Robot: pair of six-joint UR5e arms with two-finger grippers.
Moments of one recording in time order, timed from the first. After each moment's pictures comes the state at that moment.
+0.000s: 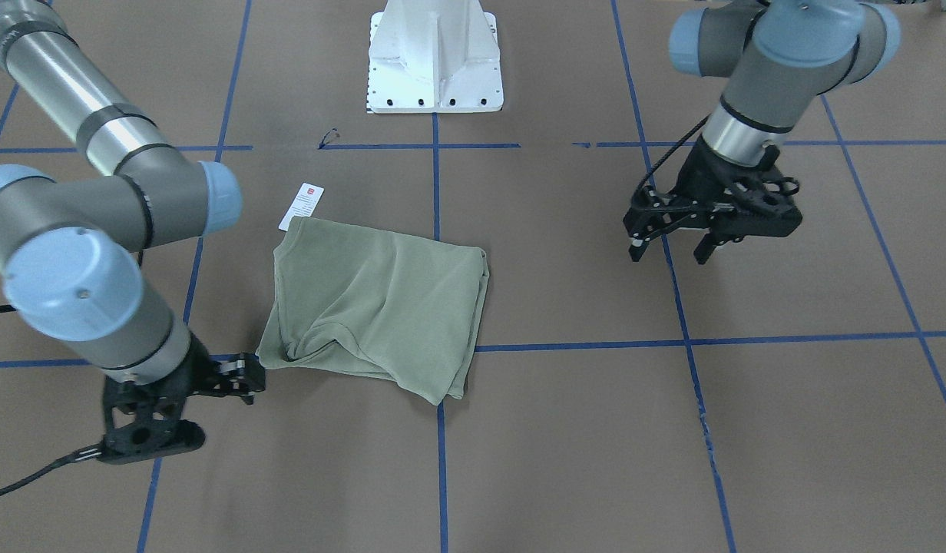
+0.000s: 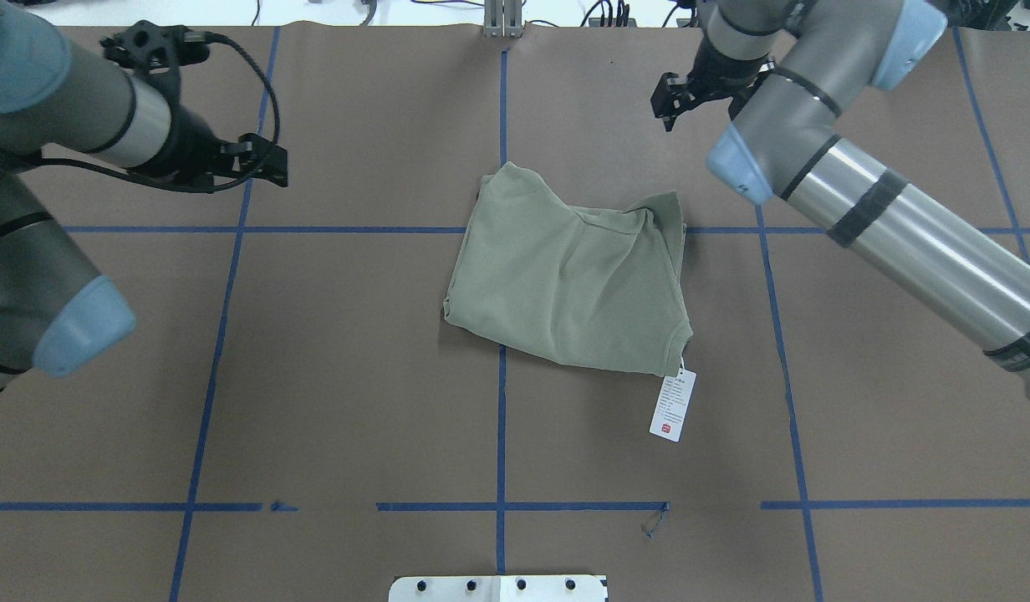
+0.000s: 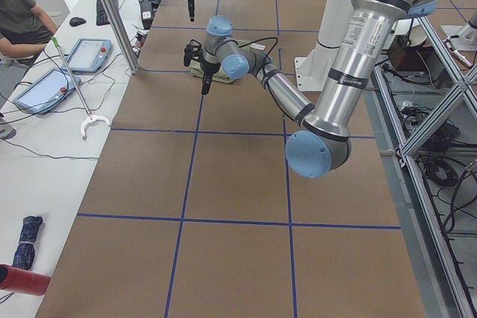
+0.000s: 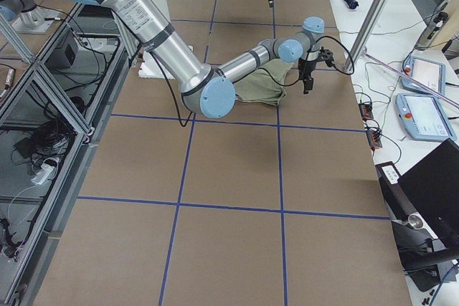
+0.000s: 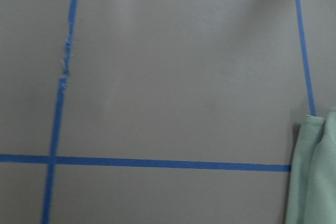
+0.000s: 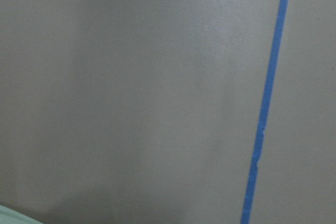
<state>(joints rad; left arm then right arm) -0.95 -1.84 -1.97 -1.76 -2.03 -0.90 1.05 -0.89 1.34 -1.48 2.14 0.54</state>
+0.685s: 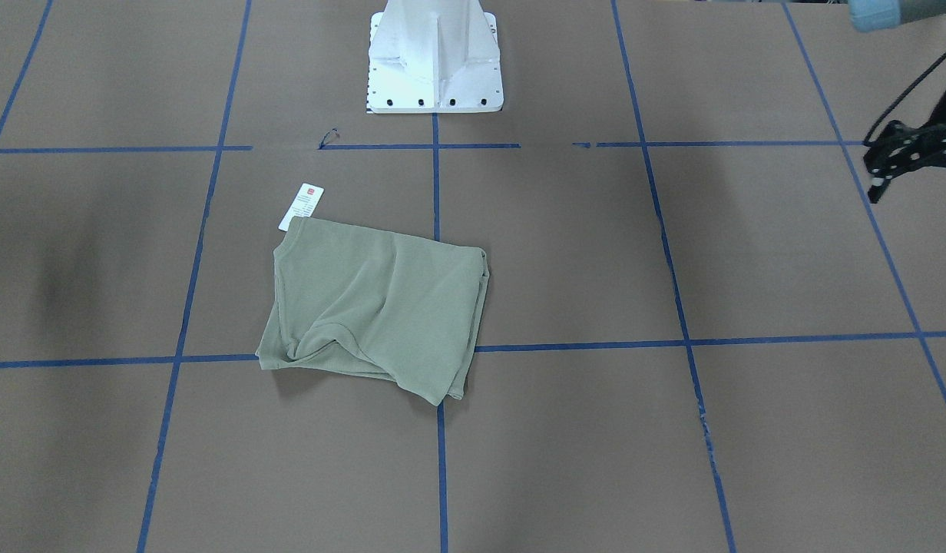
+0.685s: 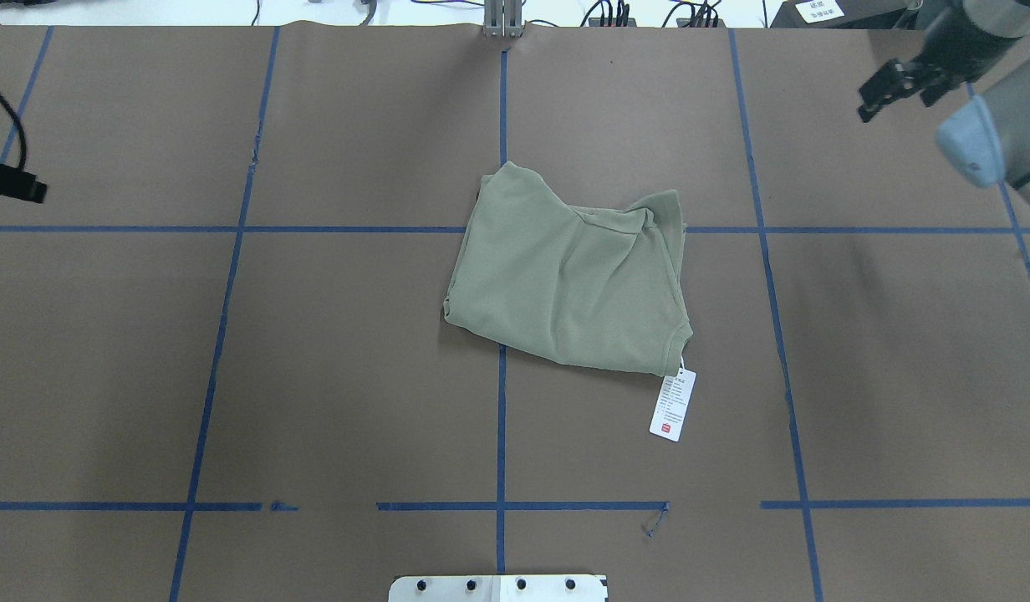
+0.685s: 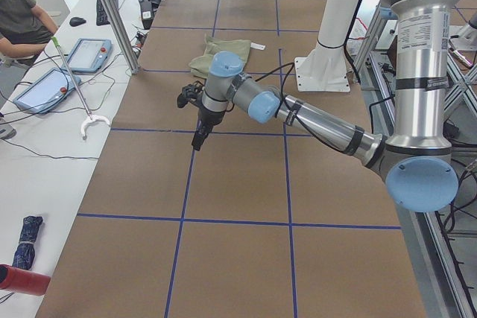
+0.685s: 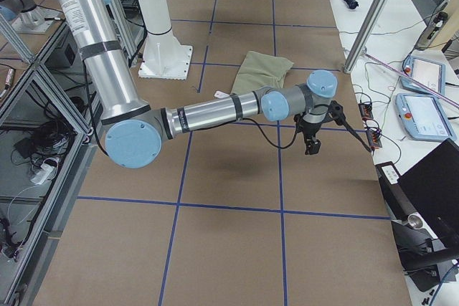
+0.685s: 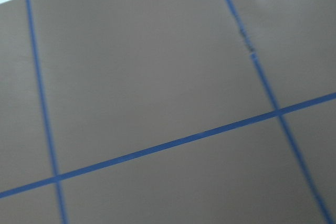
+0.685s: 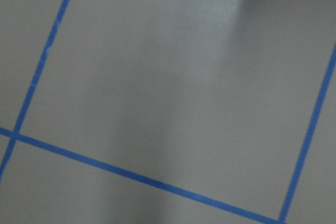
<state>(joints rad) -1.36 -1.49 -1.99 -1.75 -2.11 -0.14 1.41 -1.28 1.50 -1.53 2.35 -0.02</state>
